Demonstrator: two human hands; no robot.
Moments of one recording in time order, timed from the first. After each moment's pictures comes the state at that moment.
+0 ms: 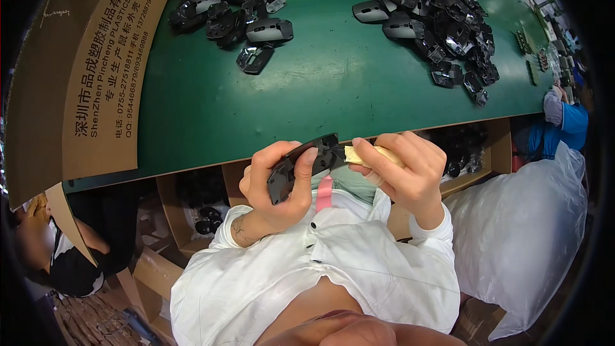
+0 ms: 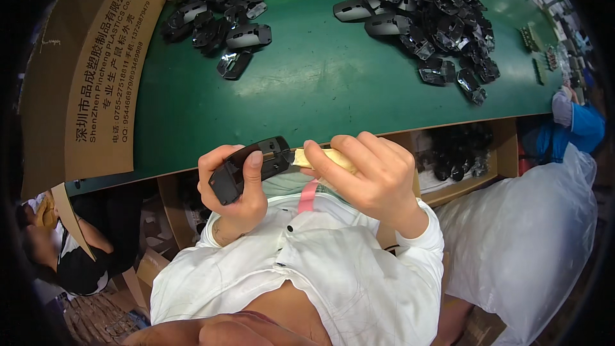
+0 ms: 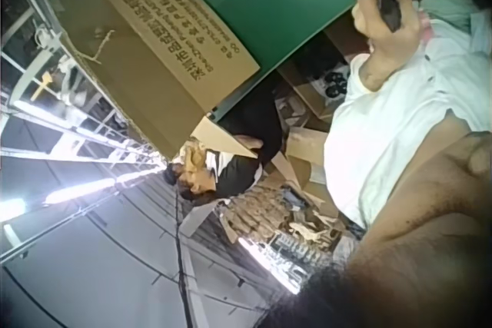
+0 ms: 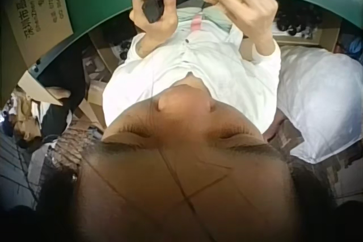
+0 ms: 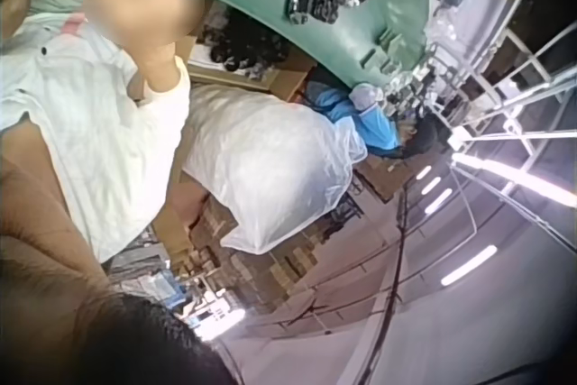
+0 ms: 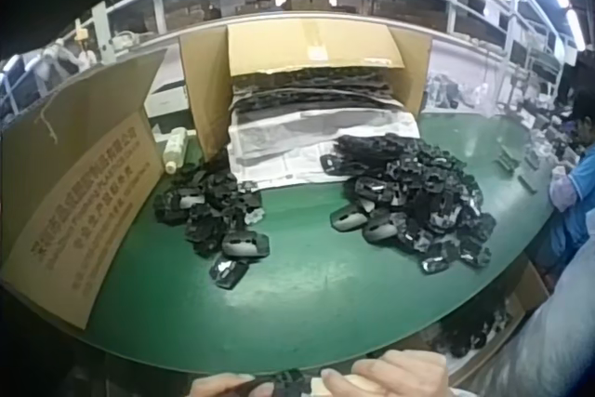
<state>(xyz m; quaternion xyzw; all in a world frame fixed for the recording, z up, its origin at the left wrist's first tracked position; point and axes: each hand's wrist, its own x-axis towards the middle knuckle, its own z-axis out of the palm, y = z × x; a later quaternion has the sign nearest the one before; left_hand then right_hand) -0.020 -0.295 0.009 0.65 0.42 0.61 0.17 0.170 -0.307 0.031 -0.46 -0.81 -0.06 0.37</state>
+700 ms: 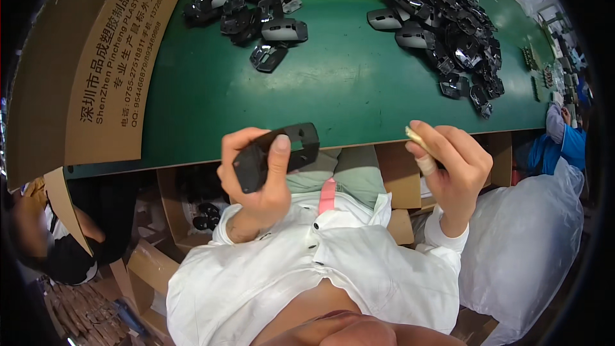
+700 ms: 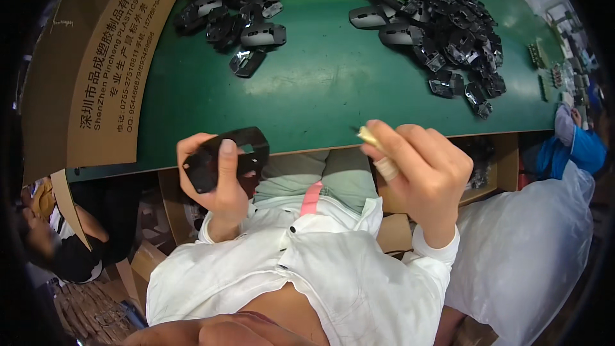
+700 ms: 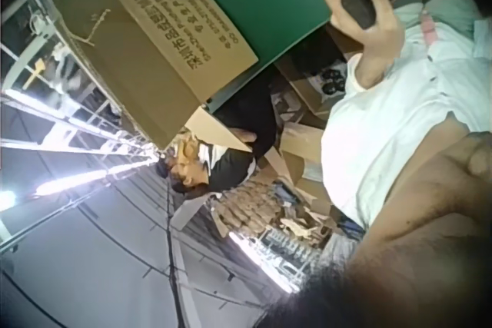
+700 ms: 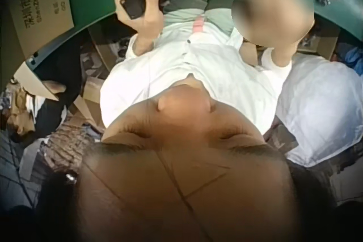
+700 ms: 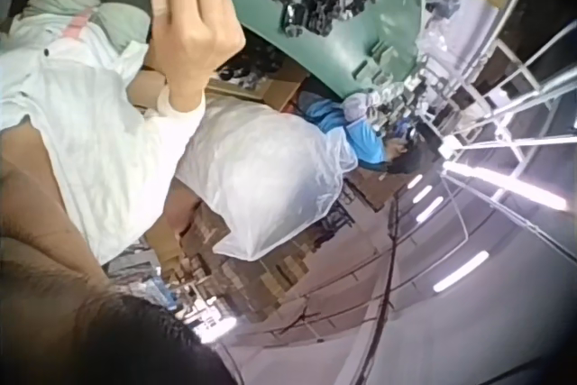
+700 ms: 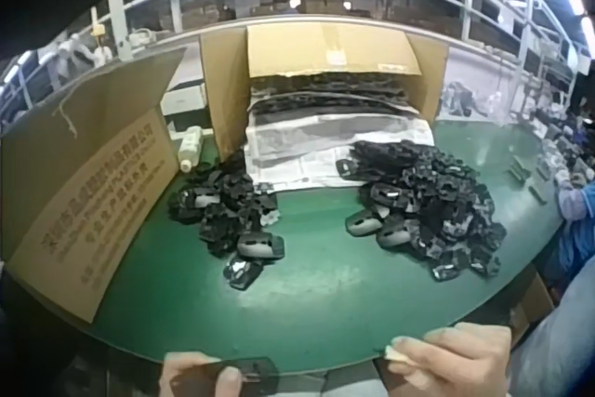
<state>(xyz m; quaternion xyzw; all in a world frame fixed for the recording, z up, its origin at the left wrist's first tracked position) -0.041 -0.292 0.016 0.53 0.49 0.65 0.23 0.194 -0.305 0.068 -0.55 -0.77 -0.07 0.32</state>
